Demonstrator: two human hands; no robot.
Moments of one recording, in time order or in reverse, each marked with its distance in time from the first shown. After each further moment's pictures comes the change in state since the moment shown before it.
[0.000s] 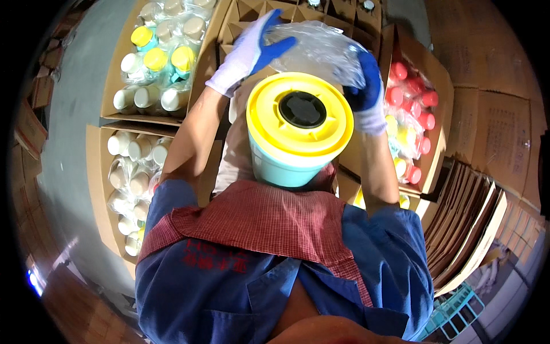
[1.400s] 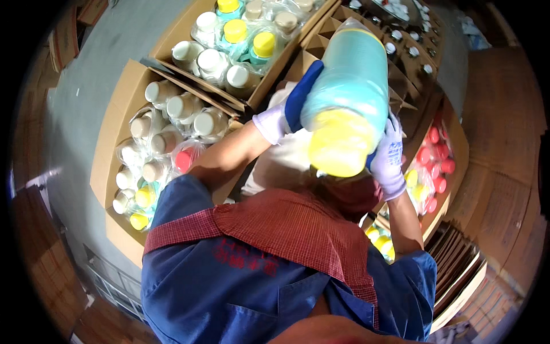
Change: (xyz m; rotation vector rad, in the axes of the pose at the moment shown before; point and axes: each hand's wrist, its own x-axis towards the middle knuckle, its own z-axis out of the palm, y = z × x) left_hand -0.119 -0.043 -0.032 -1.267 0.027 -0.247; right_hand 0.010 -0.106 0.048 -0.368 -0.546 -0.149
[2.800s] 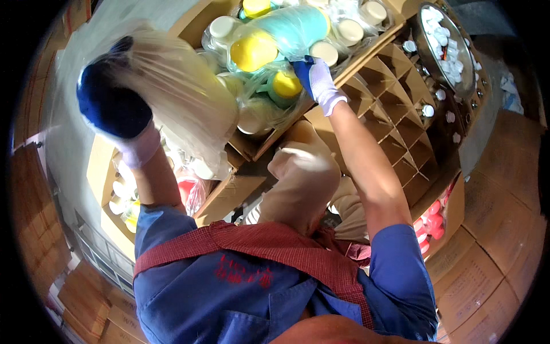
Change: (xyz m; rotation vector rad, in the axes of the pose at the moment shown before) left_hand -0.026 0.242 -0.176 0.988 0.922 1.028; right_hand 0.313 0.018 0.302 0.889 -0.269 0.434
